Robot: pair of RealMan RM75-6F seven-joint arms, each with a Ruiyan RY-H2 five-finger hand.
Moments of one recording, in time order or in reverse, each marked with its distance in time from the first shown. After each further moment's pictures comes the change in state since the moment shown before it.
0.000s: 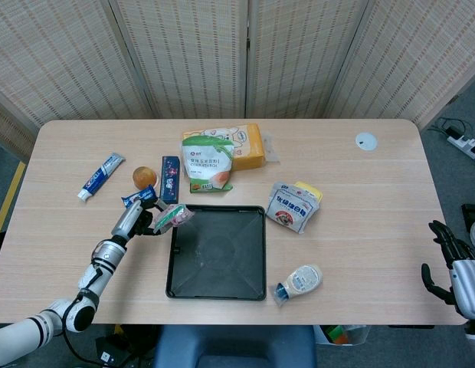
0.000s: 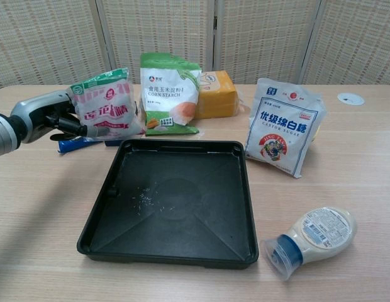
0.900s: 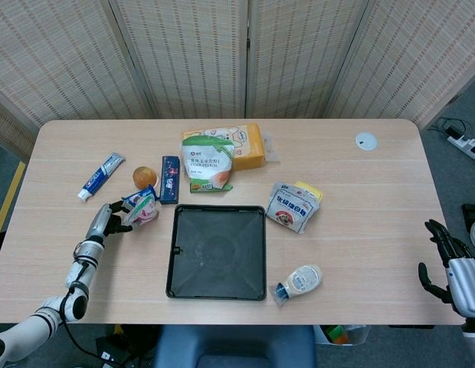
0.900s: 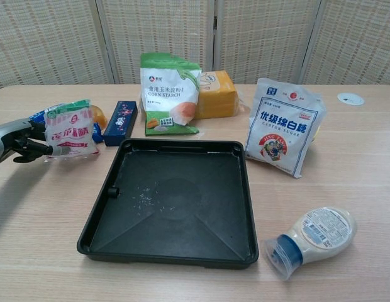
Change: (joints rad) left arm 0.011 -0.156 -0.004 0.412 -0.080 -0.149 -0.096; right arm 0.008 0.004 0.000 -0.016 -0.001 -0.012 -0.018
